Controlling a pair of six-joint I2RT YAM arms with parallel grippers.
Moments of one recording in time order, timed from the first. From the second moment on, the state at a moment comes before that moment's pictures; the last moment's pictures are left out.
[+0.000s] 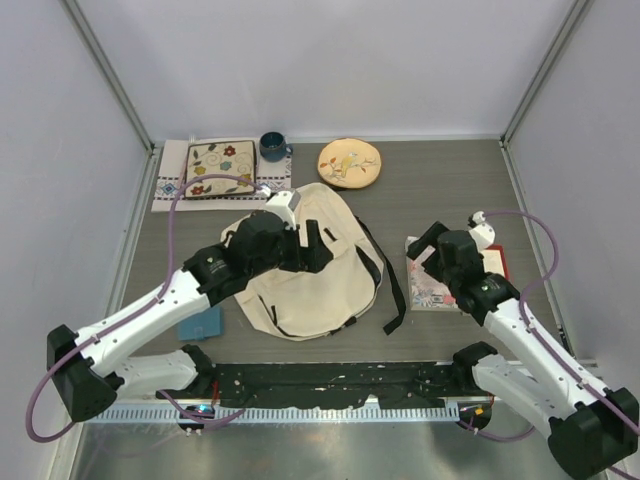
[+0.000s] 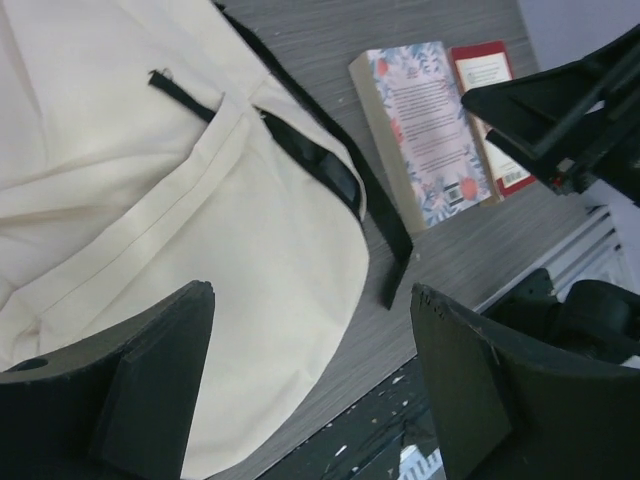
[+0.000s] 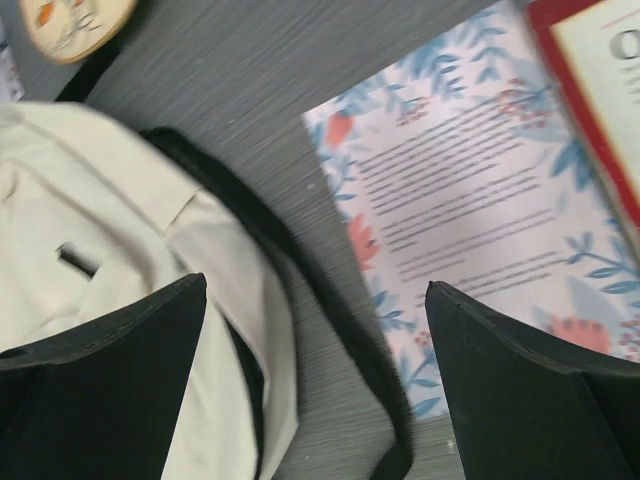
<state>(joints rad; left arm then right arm) -0.85 1.11 1.00 -0.41 -0.09 -0.61 0.44 0.82 0.59 -0.42 0.35 0.91</state>
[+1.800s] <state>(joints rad) -0.97 2.17 1.60 -0.16 0.19 -0.79 -0.04 1.05 0.40 -0.23 -0.14 0.67</state>
